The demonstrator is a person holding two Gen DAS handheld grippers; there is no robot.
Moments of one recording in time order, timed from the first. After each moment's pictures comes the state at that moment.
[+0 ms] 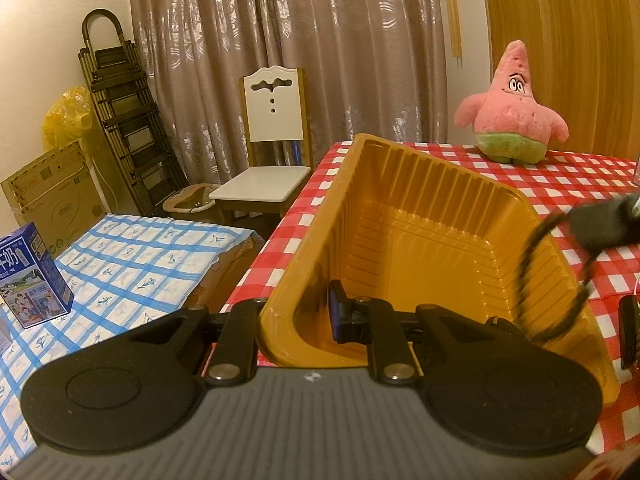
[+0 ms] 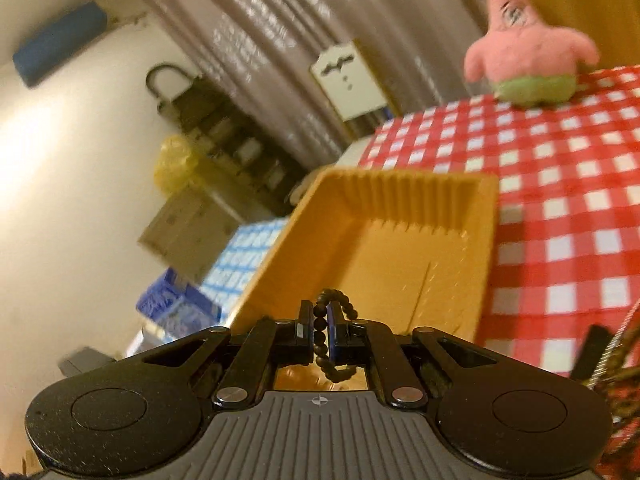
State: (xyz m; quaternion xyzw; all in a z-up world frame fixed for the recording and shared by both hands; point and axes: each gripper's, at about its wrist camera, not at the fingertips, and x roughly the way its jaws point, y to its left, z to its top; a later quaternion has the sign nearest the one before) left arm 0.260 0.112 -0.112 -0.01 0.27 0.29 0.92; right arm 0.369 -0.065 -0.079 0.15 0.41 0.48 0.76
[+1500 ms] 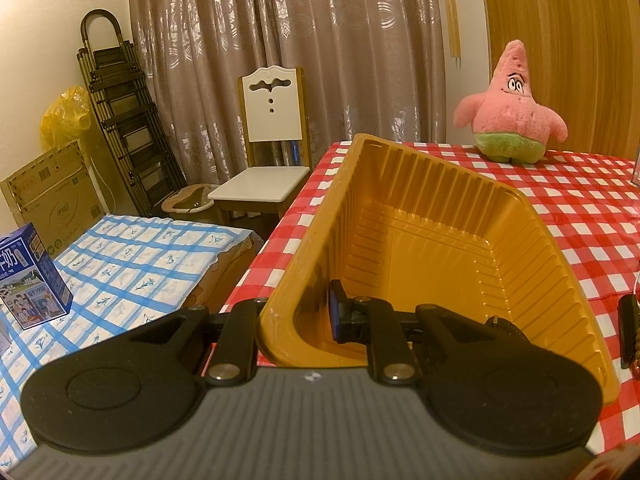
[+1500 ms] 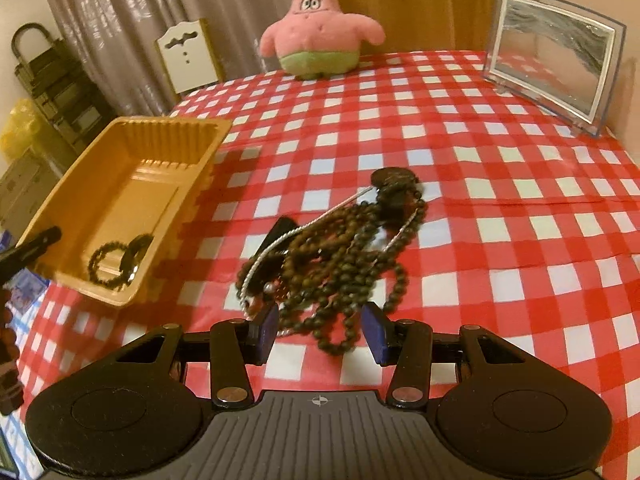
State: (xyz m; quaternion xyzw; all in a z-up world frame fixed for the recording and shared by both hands) left arm 0.260 0.112 -0.113 -0.01 0.27 0.28 0.92; right arm 0.346 -0.221 -0.121 0.03 0.44 0.26 0.86
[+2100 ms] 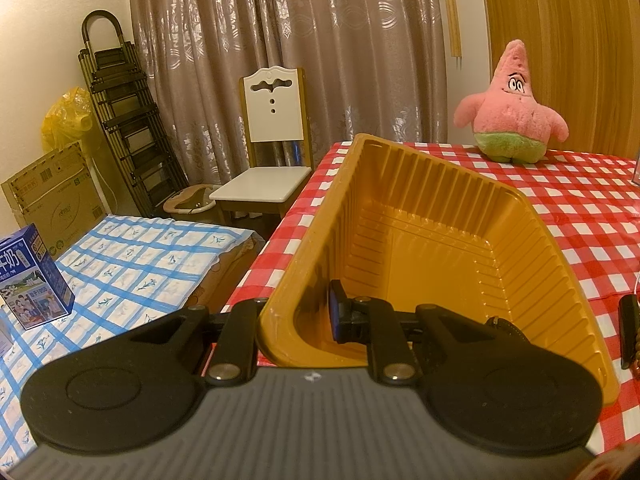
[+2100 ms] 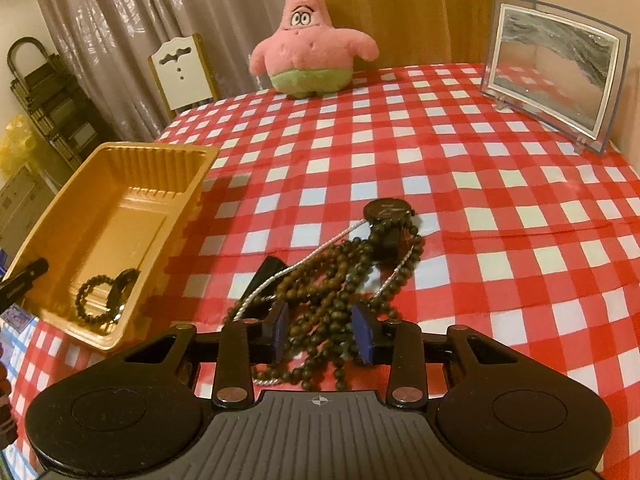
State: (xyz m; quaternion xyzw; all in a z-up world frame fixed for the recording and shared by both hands) left arm 0.260 0.112 -0.112 -0.01 0.27 0.28 0.92; right arm 0.374 -0.216 -0.122 0.04 0.43 0.25 0.87
